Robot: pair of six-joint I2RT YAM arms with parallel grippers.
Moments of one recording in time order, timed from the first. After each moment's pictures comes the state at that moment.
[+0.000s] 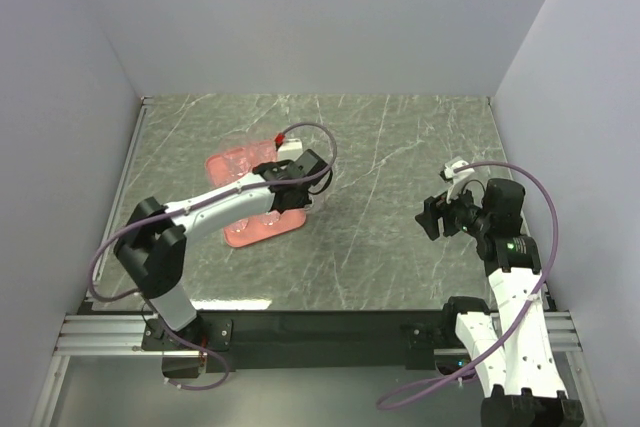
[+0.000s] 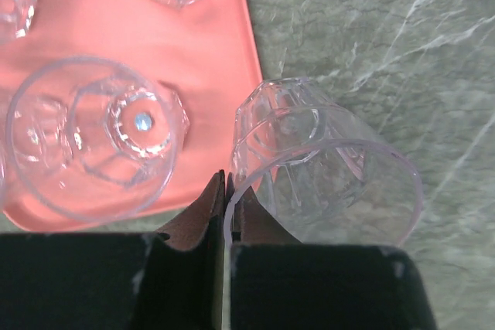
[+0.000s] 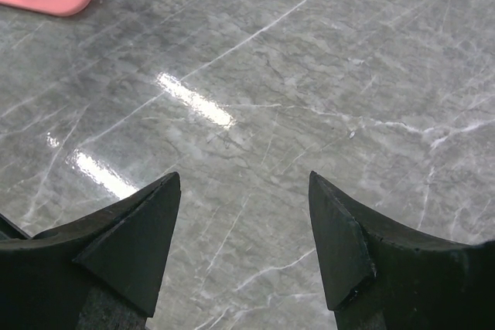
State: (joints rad) left arm -0.83 1.64 1.26 -0.70 -0.54 -0.90; right arm -0.09 0.69 0.72 -0.65 -0.57 -0.36
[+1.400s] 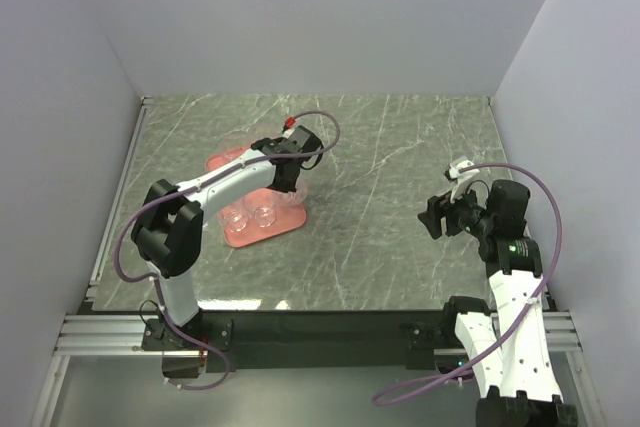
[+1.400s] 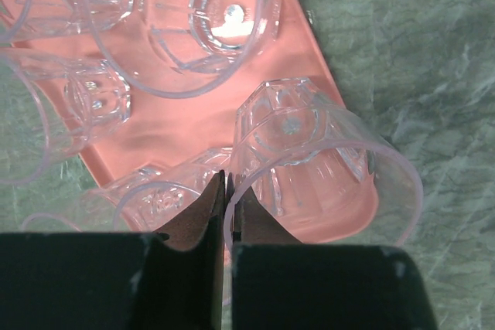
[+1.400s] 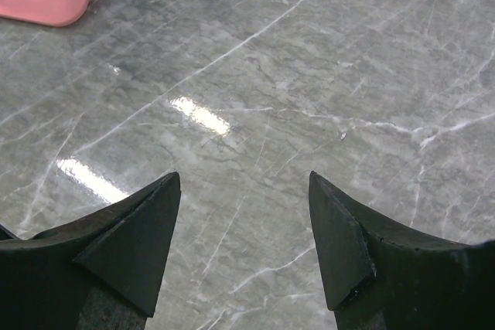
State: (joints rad) left arm -0.68 1.82 1.45 -0.80 -0.49 -0.40; right arm -0.13 0.67 0.71 -0.64 -0.59 -0.36
